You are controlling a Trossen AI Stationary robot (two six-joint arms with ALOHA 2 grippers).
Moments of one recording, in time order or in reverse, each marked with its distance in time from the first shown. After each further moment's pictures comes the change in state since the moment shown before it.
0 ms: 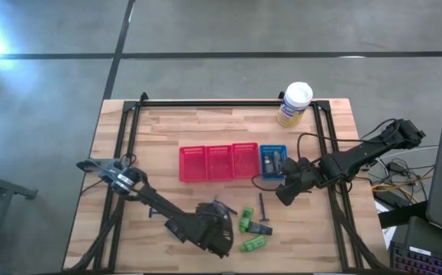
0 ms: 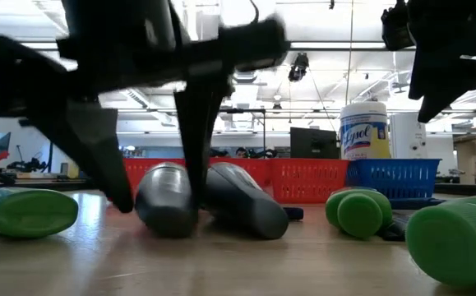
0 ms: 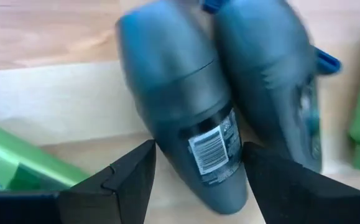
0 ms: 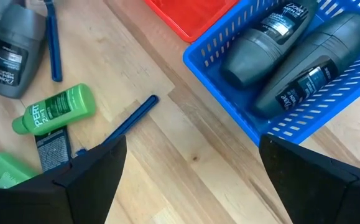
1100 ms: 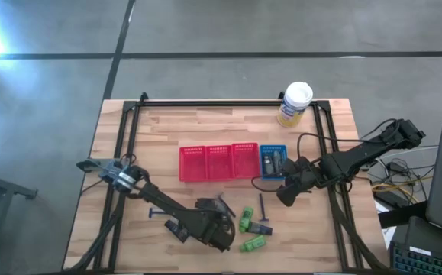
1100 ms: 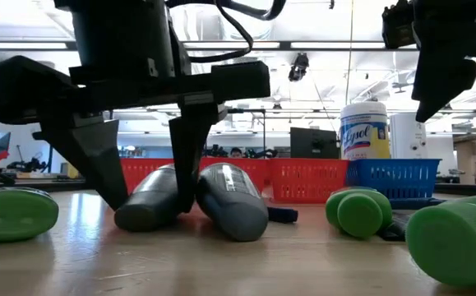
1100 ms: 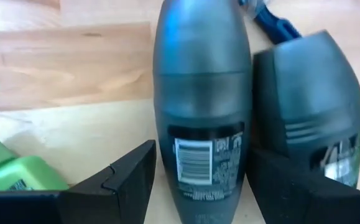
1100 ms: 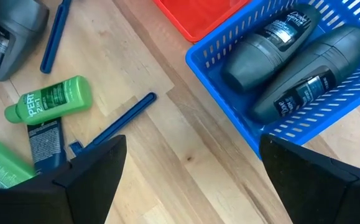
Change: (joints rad) left arm 0.033 -0.004 -0.031 -0.047 -0.010 0.013; right arm 0.000 0.000 0.000 -0.003 0.001 -0.078
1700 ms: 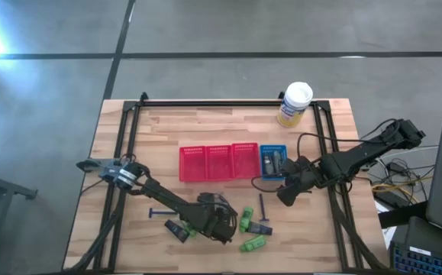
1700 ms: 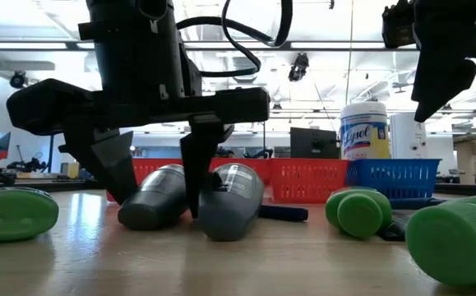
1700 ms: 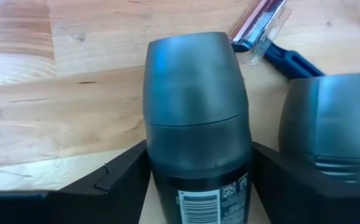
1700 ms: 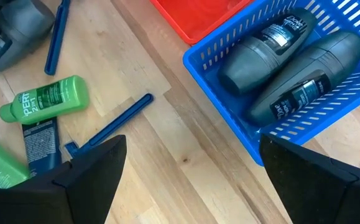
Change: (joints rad) left arm 0.046 -0.005 -0.058 0.051 -0.004 0.113; right arm 0.000 0.000 0.000 -0.005 0.010 -0.015
